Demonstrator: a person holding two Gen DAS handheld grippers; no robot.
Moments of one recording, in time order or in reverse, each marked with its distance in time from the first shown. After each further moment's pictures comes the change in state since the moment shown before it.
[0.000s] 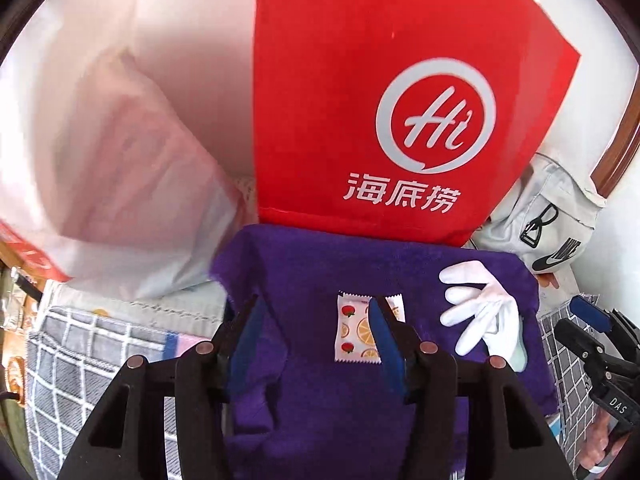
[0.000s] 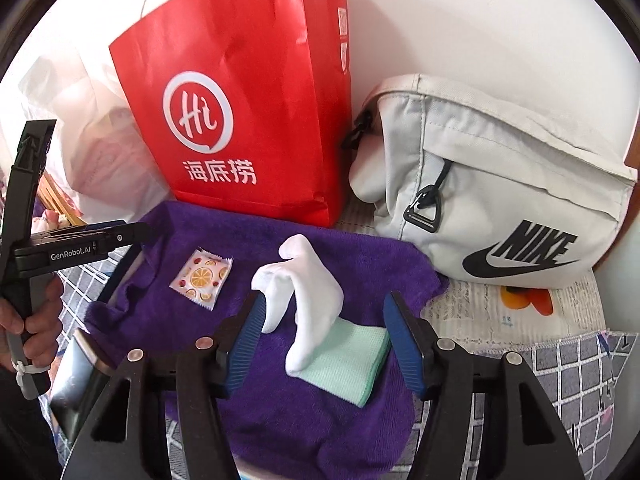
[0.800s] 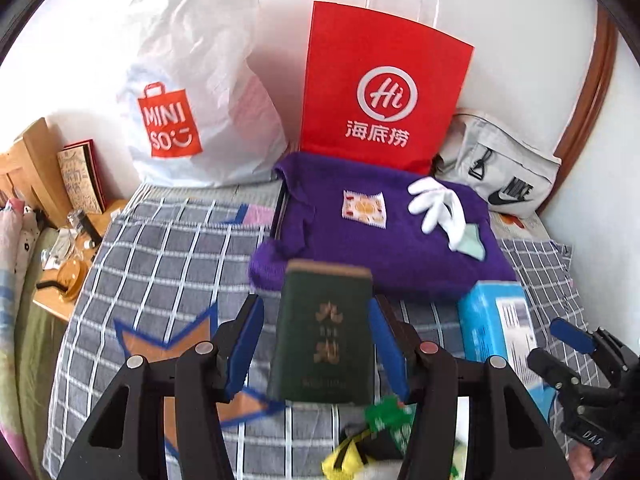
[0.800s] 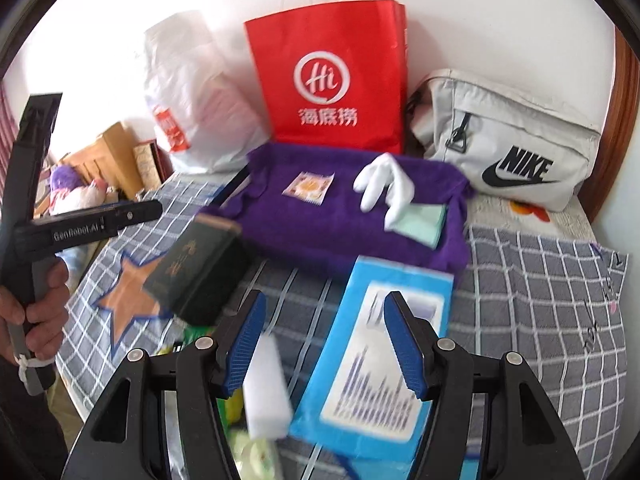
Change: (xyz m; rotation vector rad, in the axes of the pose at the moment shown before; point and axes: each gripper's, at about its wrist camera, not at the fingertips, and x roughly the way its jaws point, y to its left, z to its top) left arm -0.145 0.000 -0.143 -0.019 -0.055 0.049; right arm -0.128 0.079 -0.127 -0.037 0.013 0.087
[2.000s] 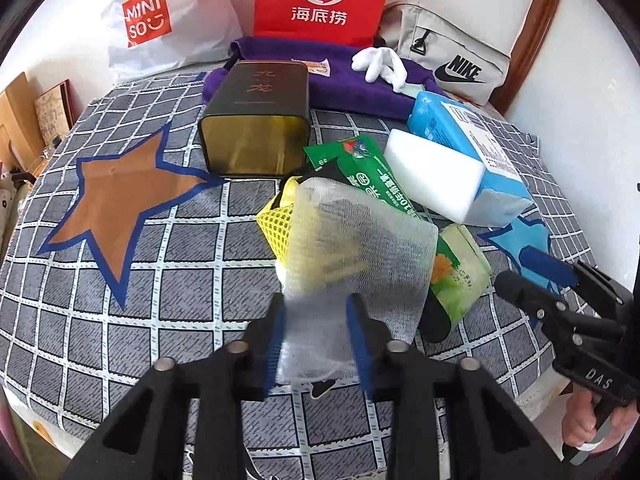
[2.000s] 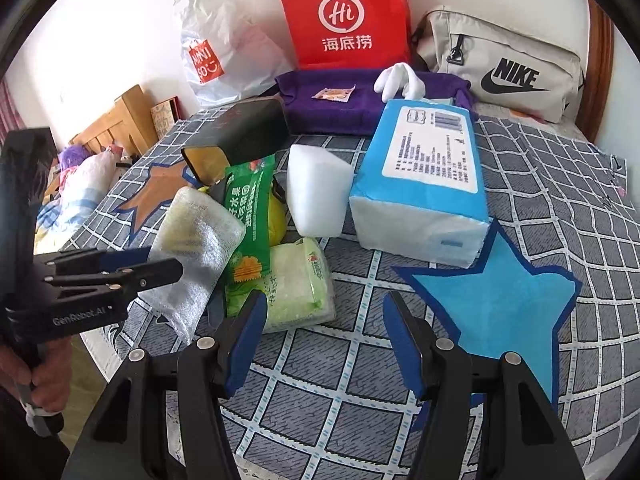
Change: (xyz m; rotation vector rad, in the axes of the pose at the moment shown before) left arm -0.014 -0.025 -0.163 0.078 0.164 -0.097; right arm -0.021 0.030 -0.141 0.032 0.059 0.030
